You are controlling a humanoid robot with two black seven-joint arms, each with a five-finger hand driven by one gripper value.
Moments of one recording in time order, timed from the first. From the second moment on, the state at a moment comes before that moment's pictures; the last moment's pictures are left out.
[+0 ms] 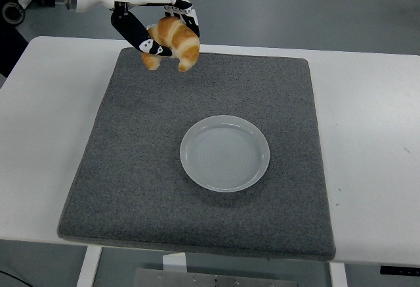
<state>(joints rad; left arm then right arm) -1.39 0.75 -0.26 -1.26 1.31 -0.39 -0.42 0.02 0.00 -0.10 0.14 0.06 0.03 -0.02</state>
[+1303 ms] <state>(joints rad) -1.20 0.42 -0.20 -1.18 1.55 -0.37 -0.38 0.02 0.00 -0.10 0.14 0.06 0.03 -0.02</state>
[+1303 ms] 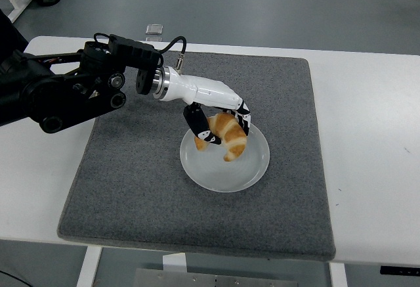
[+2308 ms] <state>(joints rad) -1.13 0.38 -0.18 -1.12 1.64 -0.33 -0.38 0.02 0.00 -0.10 0.14 0.06 0.03 -0.02</state>
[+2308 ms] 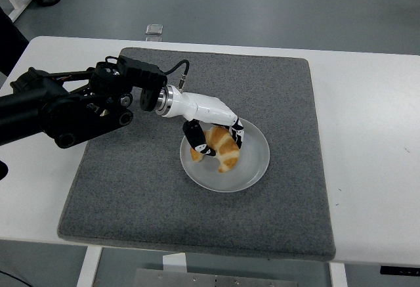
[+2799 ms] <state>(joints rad) -1.14 0.36 -0.16 -1.09 1.62 -0.29 -0.38 0.02 0.00 -0.10 0.14 0.06 0.03 -0.02</state>
